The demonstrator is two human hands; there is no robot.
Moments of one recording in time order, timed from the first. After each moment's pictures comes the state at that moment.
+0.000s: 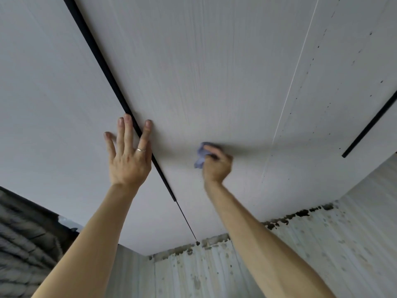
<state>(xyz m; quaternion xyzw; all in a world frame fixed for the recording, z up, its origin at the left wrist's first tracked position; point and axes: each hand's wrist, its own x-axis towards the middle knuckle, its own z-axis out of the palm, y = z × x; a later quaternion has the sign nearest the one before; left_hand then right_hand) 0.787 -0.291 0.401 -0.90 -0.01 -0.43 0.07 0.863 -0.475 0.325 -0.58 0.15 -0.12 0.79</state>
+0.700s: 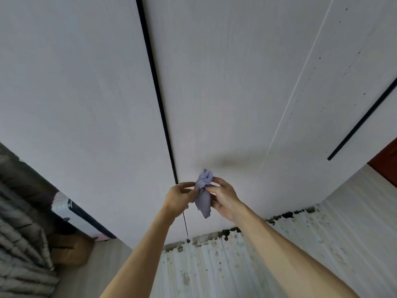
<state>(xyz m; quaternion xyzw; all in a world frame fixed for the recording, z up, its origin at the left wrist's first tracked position) 0.697 -0.363 0.337 -0.76 -0.21 0.10 -0.61 0.743 -0.517 0.327 -0.53 0.13 0.28 0.79</state>
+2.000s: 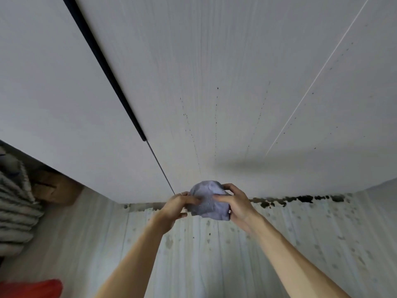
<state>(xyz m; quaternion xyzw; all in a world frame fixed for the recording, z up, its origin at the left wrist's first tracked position) 0.725 -0.450 0.060 -0.60 -0.33 0.22 -0.70 0.803 -0.640 0.062 -0.63 0.09 0.41 0.66</state>
